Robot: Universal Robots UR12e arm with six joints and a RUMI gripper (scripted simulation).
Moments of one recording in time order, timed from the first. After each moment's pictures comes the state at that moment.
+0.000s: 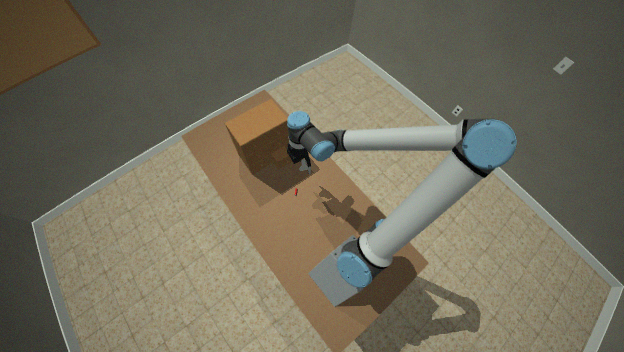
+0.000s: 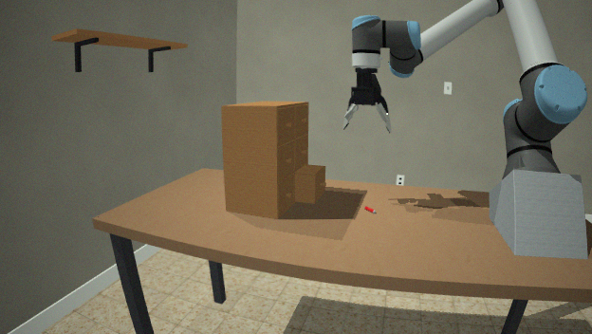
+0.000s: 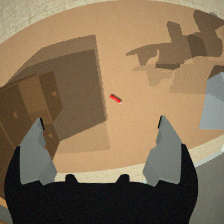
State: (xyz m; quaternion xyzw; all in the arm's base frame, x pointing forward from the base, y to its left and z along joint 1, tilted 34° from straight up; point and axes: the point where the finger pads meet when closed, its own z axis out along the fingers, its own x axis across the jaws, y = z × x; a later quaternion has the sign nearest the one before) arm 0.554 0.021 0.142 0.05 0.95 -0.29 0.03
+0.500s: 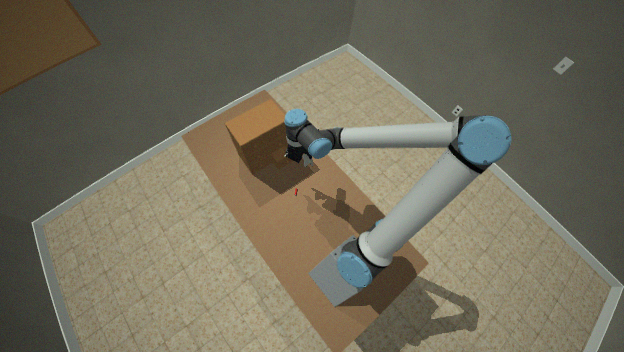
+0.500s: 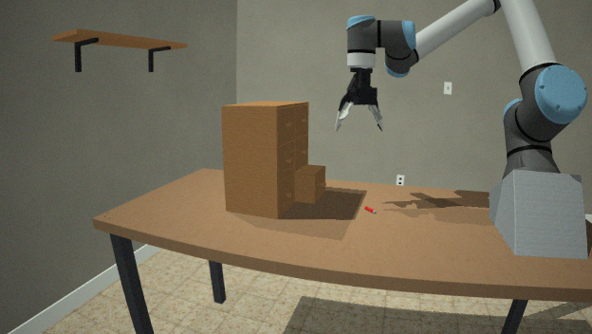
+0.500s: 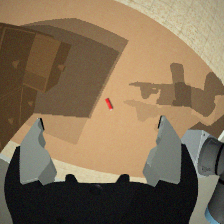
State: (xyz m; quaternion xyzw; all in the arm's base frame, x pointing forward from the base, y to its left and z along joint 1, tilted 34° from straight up) arm 0.578 0.025 0.140 -0.22 0.93 -0.29 -0.05
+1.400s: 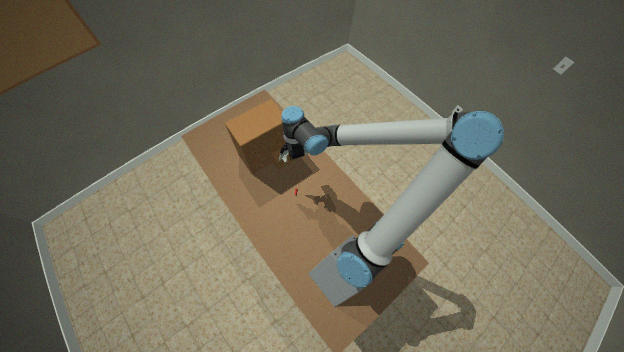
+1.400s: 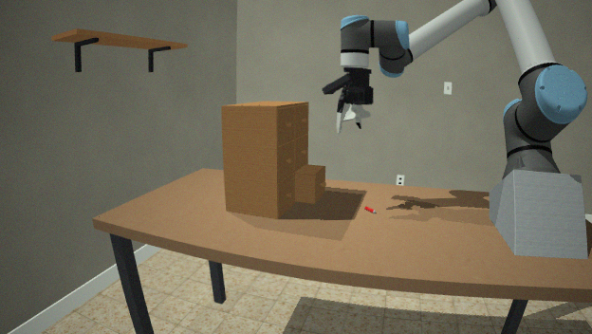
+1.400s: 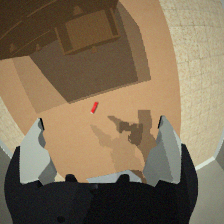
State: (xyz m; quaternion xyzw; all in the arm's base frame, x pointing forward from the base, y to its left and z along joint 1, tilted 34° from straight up) arm 0.609 0.037 0.133 -0.58 0.76 -0.24 -0.16
